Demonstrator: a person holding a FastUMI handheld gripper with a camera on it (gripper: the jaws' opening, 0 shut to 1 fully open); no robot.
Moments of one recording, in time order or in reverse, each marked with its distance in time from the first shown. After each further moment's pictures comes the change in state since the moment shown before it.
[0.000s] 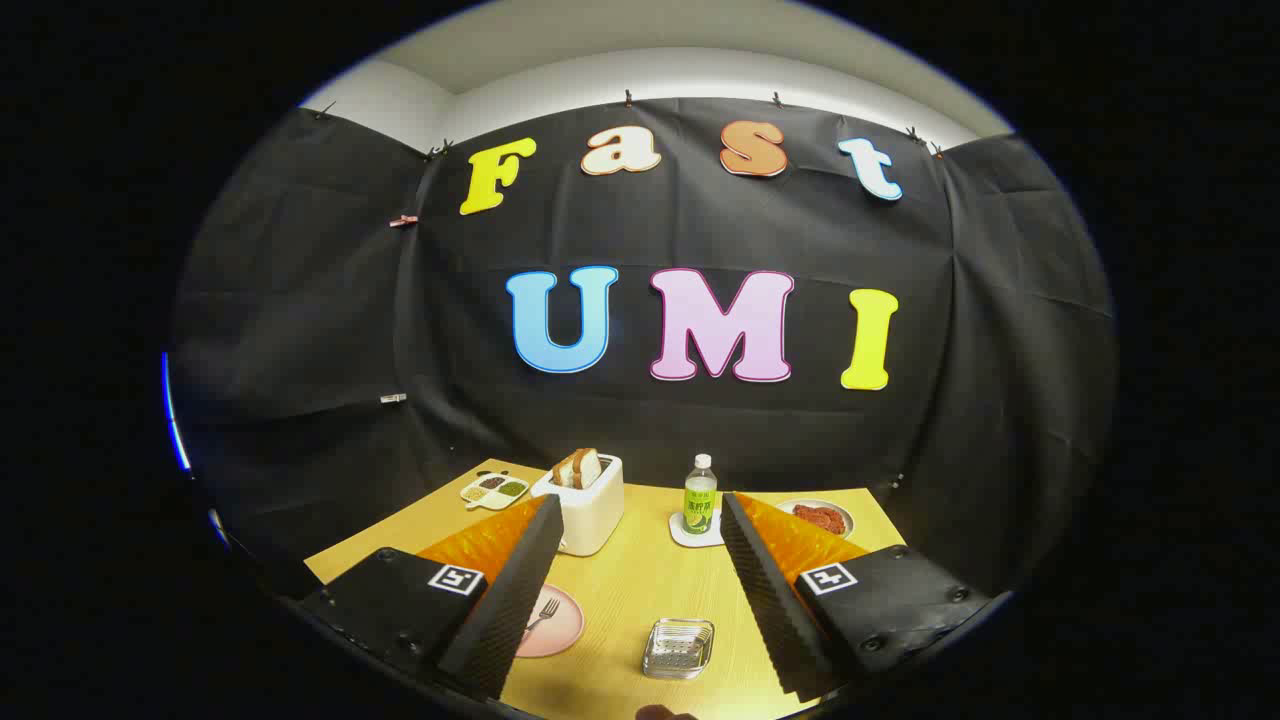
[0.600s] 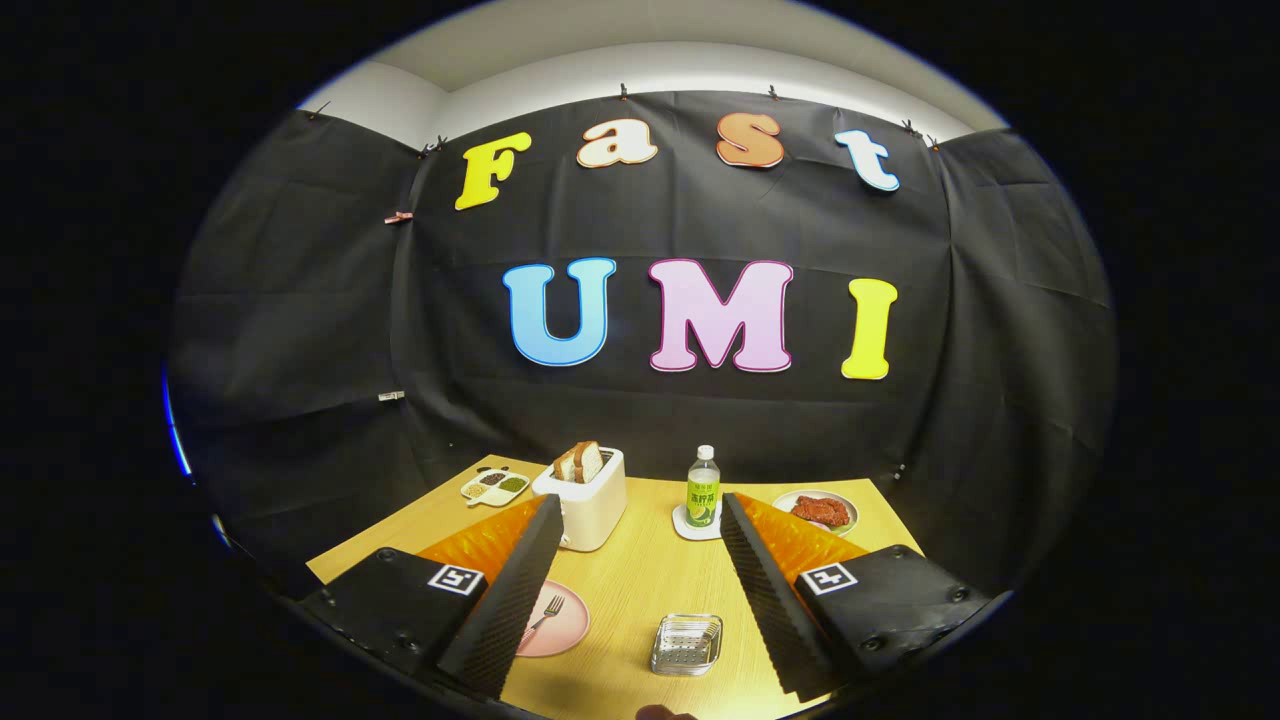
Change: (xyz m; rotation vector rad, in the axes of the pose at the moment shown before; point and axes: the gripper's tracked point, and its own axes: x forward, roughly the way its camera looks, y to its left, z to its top) arm 0.008 0.009 -0.010 0.017 0.024 -0.007
